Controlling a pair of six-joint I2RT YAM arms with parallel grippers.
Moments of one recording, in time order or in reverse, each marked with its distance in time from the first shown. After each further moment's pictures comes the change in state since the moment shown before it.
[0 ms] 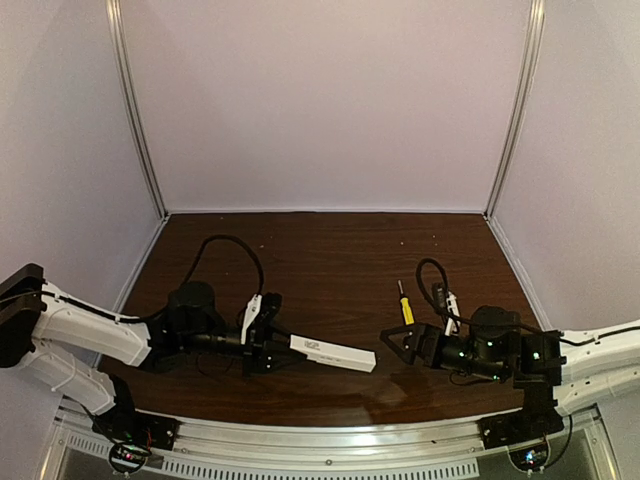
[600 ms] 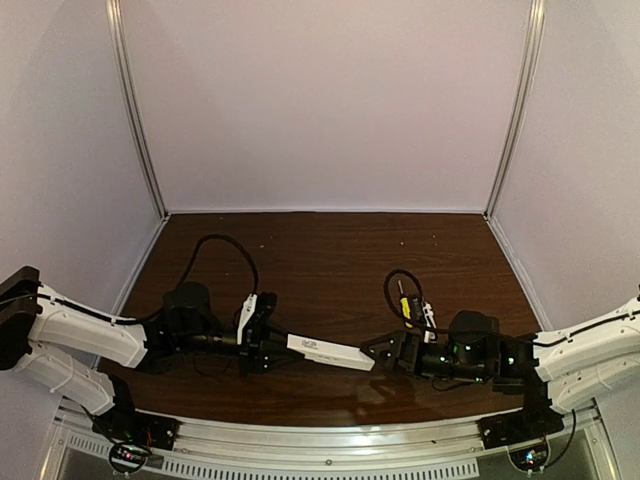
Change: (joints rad) left arm 0.000 -0.028 -0.019 0.019 0.000 -0.006; right arm -0.001 0.207 -0.018 0.240 -0.140 0.128
